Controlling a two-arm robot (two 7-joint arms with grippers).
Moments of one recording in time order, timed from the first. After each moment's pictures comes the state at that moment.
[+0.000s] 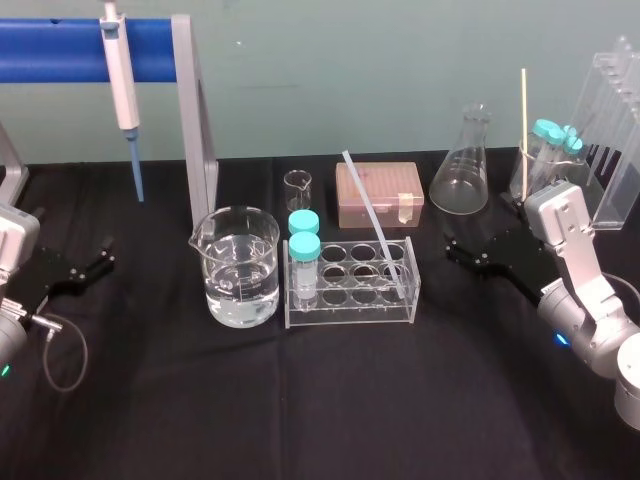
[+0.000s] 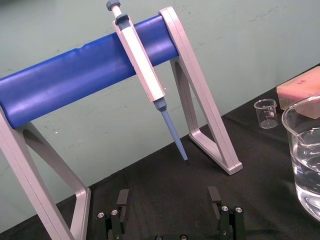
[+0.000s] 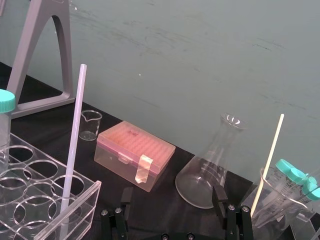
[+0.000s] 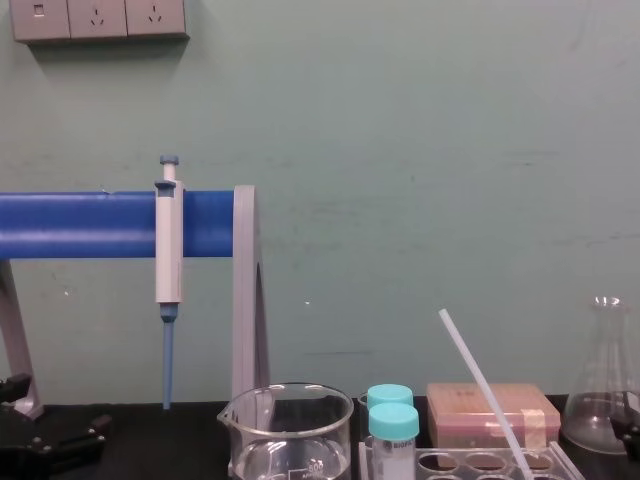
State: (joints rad) left arm -0.20 0.60 0.45 -1.41 -0.25 -0.12 0.03; right arm 0.20 0.60 -0.45 -1.41 0.25 -0.12 -0.03
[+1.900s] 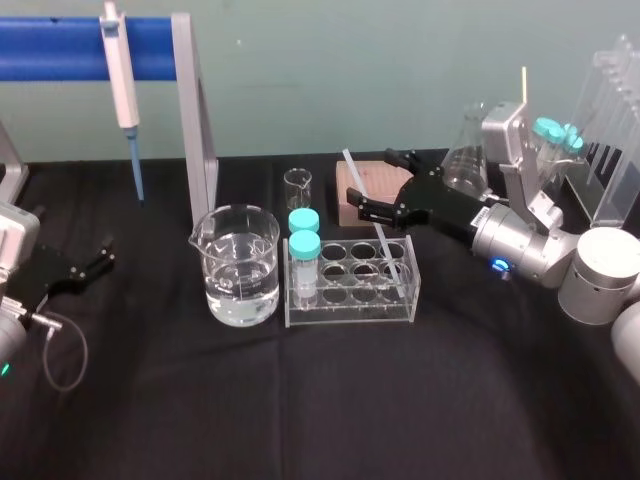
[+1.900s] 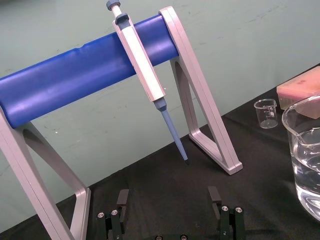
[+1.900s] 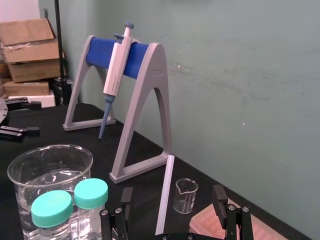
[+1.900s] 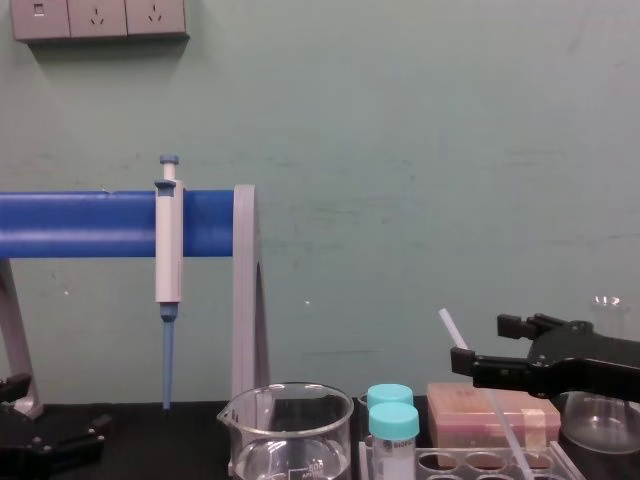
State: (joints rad) left arm -0.20 0.60 0.45 -1.41 -0.25 -0.12 0.03; right arm 0.56 0.39 -0.46 -0.98 0.42 -0.23 0.65
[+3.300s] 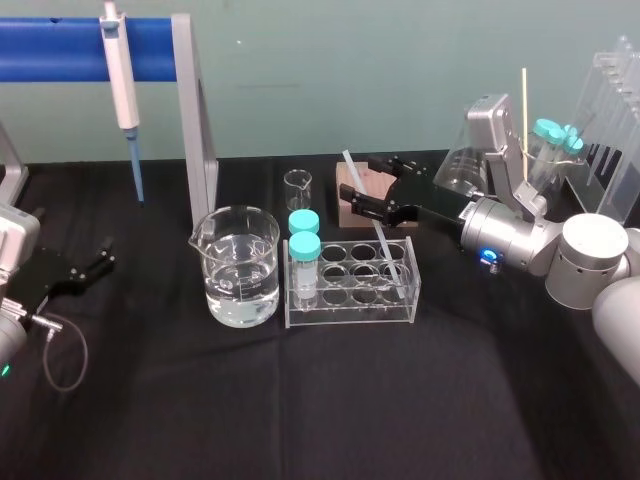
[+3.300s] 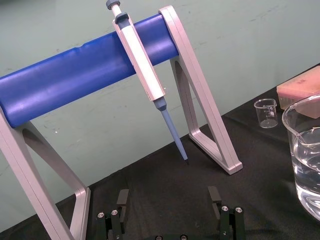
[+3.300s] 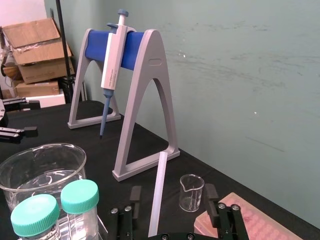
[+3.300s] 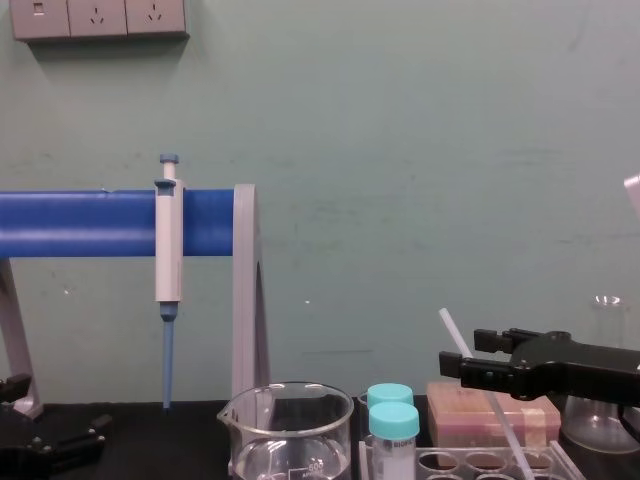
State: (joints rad) left arm -0.20 0.60 0.45 -1.41 -0.25 -0.12 0.03; right arm 0.67 0.32 -0.45 -0.78 0.42 -0.23 0.75
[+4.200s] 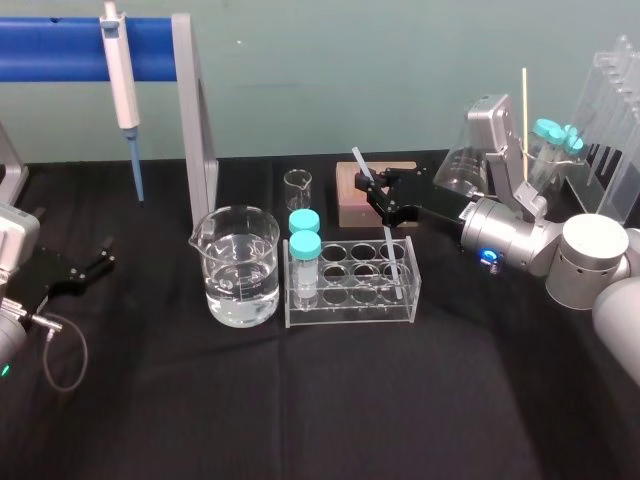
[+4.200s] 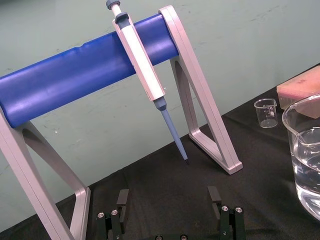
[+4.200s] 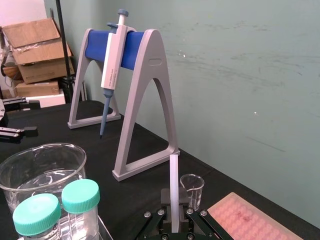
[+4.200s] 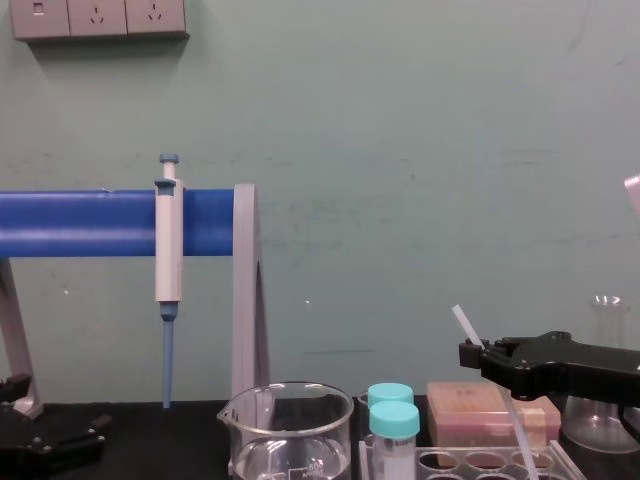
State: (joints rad) left arm -0.20 0.60 0.45 -1.41 -0.25 -0.12 0.03; right arm 0.66 0.32 -0.45 -0.78 0.42 -0.23 0.75
